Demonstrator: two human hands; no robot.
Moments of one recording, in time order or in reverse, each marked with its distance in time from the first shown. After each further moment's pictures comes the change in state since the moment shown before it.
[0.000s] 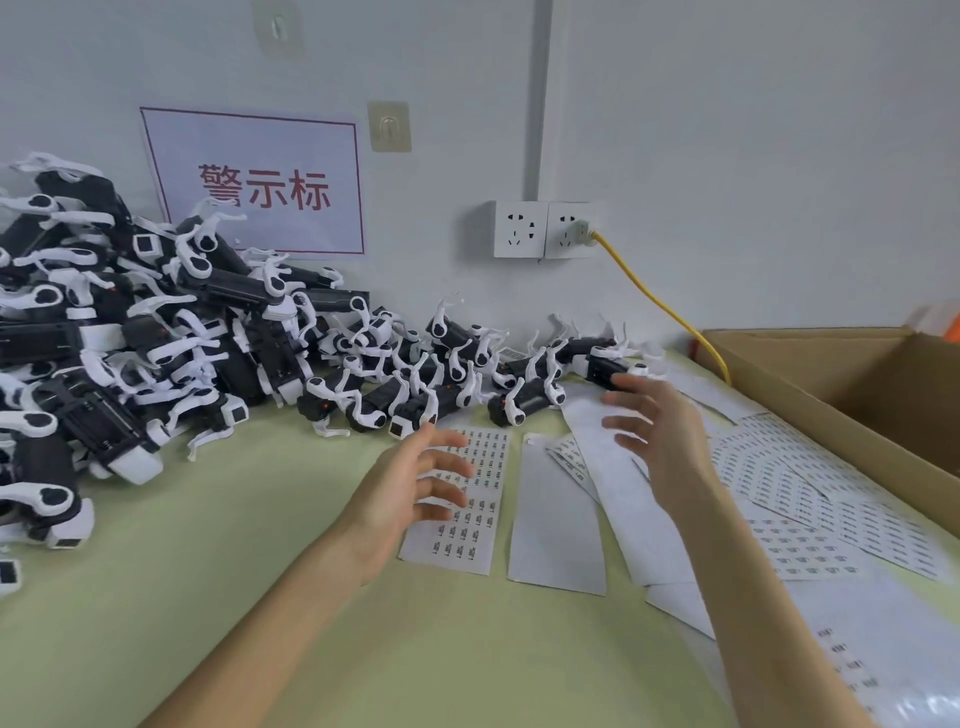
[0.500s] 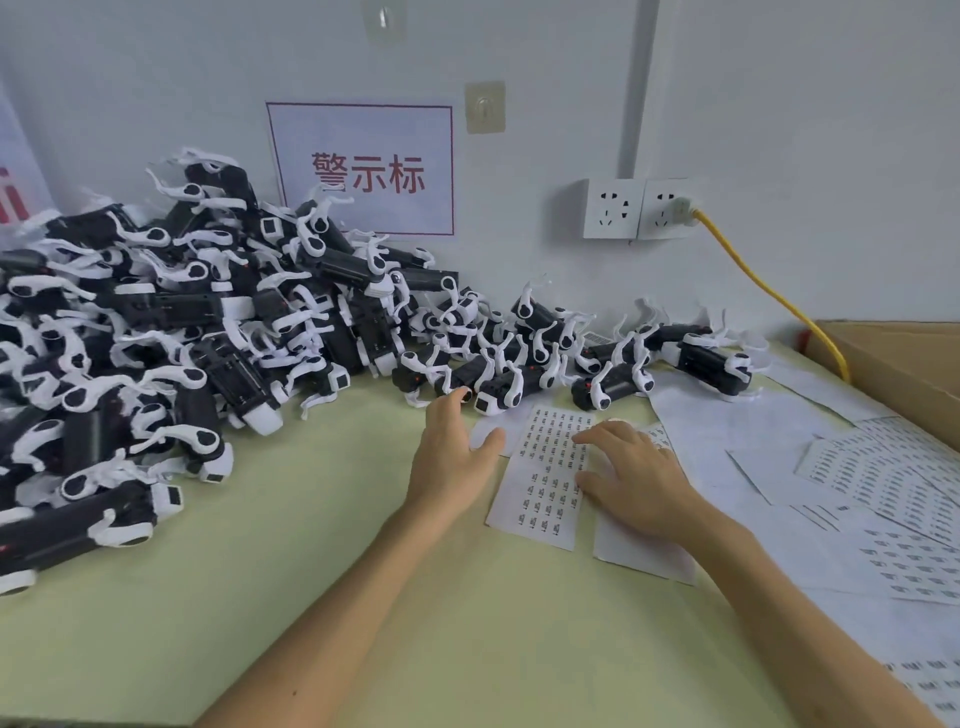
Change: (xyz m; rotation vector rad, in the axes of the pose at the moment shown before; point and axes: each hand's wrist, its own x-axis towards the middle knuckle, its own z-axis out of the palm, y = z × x) left_hand 0.015 -0.023 -0.033 0.764 0.449 0.186; right_hand -0.032 0.053 0.058 -1.312 -0.552 -0.295
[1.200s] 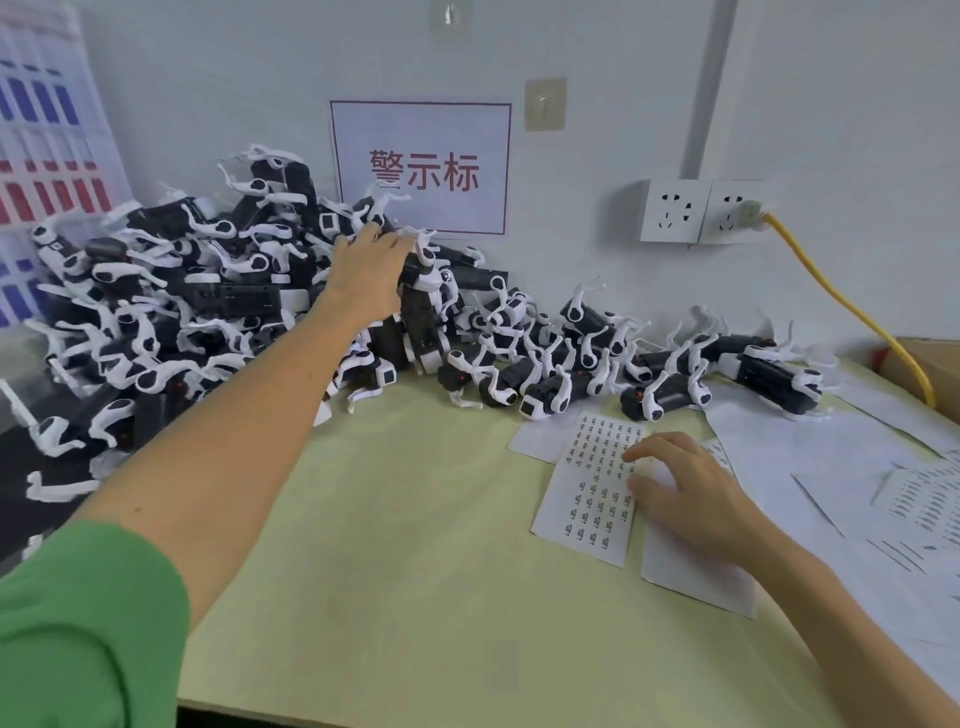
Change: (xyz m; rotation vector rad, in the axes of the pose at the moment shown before) left_hand 0.172 0.003 -0.170 1.137 0.145 0.231; right_hand -0.003 -0.005 -0.005 0.150 0.039 -0.021
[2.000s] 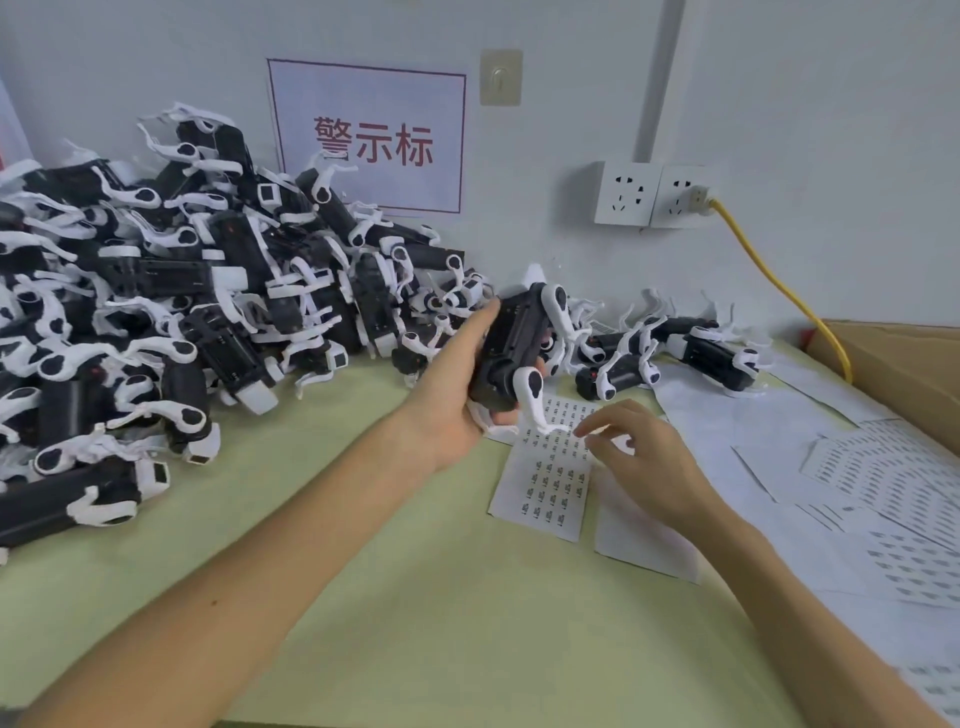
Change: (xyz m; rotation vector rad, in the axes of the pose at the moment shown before) left_hand -0.137 0.152 -0.037 -2.285 -0.664 -0.286; right_hand -0.002 -0.003 0.001 0.201 0.181 -0.127
